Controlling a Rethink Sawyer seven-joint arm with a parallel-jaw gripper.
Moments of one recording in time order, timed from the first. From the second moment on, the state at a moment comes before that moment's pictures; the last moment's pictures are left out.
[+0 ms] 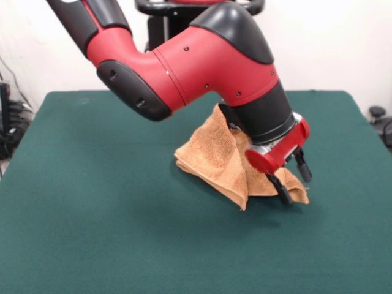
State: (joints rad) arm -0.80 -0.20 1.01 1.61 -0.86 0.60 1.38
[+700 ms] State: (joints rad) arm -0.80 -0.20 1.01 1.61 -0.86 0.60 1.38
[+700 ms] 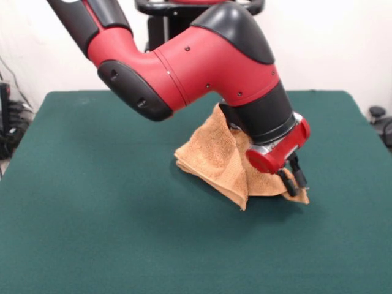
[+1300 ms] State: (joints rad) arm -0.80 -0.19 1.01 1.61 -0.86 0.60 1.38
